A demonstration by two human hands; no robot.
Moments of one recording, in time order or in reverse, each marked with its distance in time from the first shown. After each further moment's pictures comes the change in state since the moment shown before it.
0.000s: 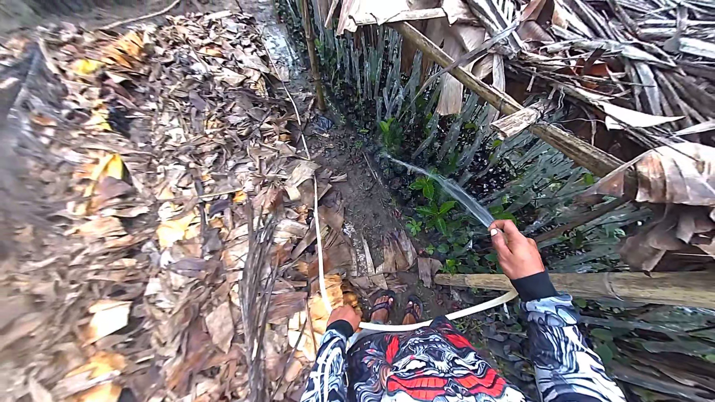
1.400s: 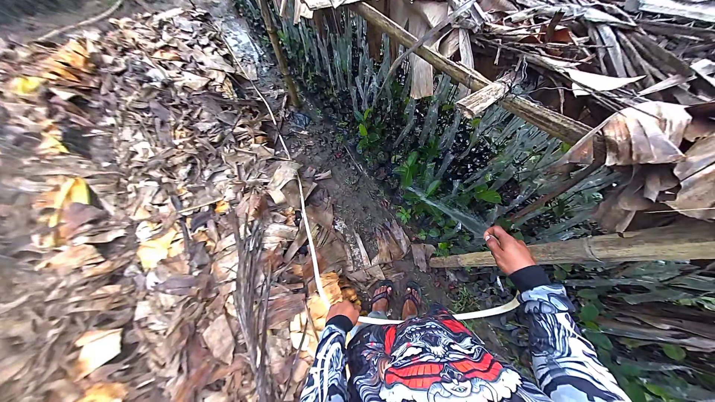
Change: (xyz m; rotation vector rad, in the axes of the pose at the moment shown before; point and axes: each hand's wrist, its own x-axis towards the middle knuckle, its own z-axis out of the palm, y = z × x) left_hand -0.001 0.008 -0.004 0.069 -0.002 0.022; right_hand -0.027 0.046 0.008 -0.086 -0.280 0.370
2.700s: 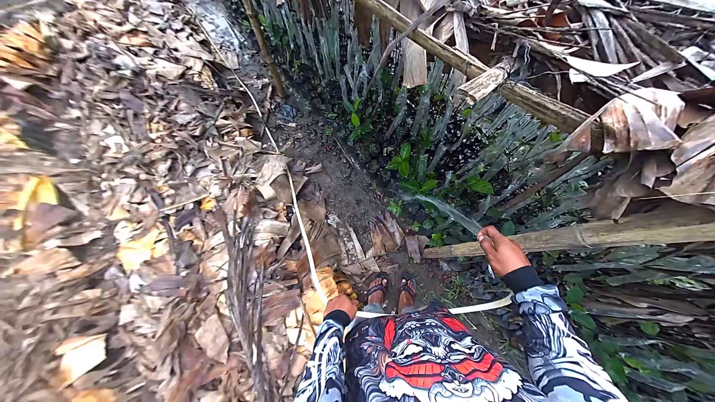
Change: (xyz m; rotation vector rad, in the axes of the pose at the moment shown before) left_hand 0.009 -0.003 0.005 0.030 -0.023 0.034; right_hand -0.019 -0.002 0.014 -0.015 -0.034 0.020
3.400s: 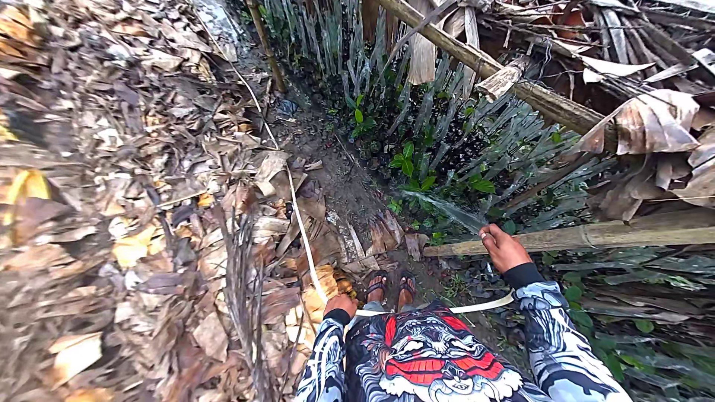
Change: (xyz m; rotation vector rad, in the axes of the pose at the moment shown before) left_hand 0.001 -0.009 -0.004 -0.006 -0.014 0.000; right_hand 0.005 -0.004 0.005 -0.028 0.027 0.002
